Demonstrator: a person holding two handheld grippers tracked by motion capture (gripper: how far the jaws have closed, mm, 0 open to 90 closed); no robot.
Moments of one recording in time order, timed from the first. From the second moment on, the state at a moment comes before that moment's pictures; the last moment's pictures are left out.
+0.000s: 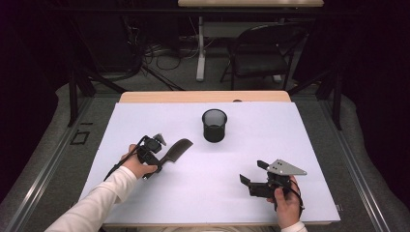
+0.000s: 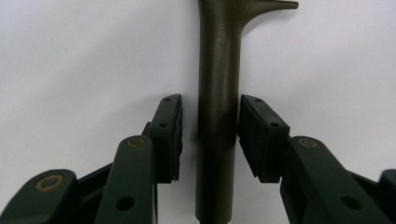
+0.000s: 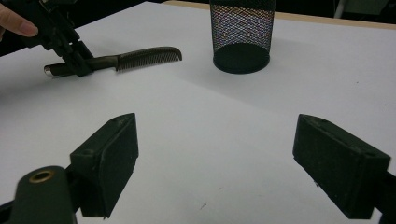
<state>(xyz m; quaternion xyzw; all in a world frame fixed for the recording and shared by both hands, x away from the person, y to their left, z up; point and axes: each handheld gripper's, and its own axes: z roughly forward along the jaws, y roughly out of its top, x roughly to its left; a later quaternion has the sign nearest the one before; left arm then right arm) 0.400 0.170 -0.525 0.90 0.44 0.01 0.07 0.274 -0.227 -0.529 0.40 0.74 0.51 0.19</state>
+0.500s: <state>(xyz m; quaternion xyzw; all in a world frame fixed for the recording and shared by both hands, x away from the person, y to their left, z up) 0.402 0.173 -0.524 0.89 0.44 0.01 0.07 0.274 -0.227 -0.529 0.40 0.74 0.51 0.20</state>
